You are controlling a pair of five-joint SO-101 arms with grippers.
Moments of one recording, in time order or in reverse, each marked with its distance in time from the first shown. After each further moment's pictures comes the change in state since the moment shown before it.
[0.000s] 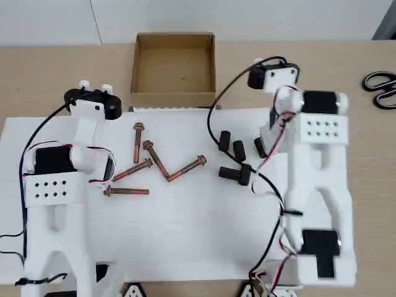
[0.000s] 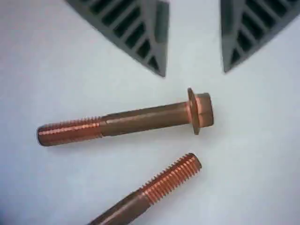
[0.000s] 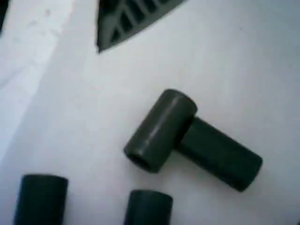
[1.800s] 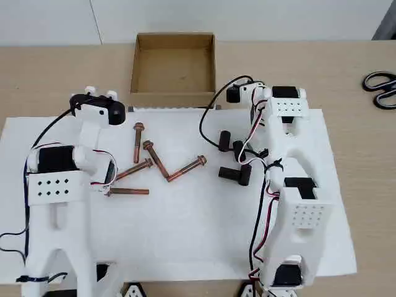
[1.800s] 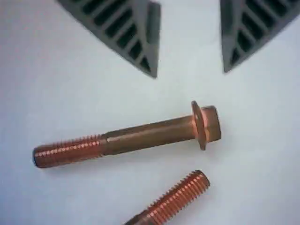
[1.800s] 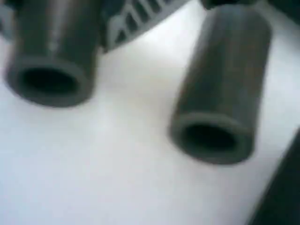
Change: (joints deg) left arm 0.0 0.5 2.3 0.0 -1.9; right arm -1.3 35.0 -12.0 -11.6 8.5
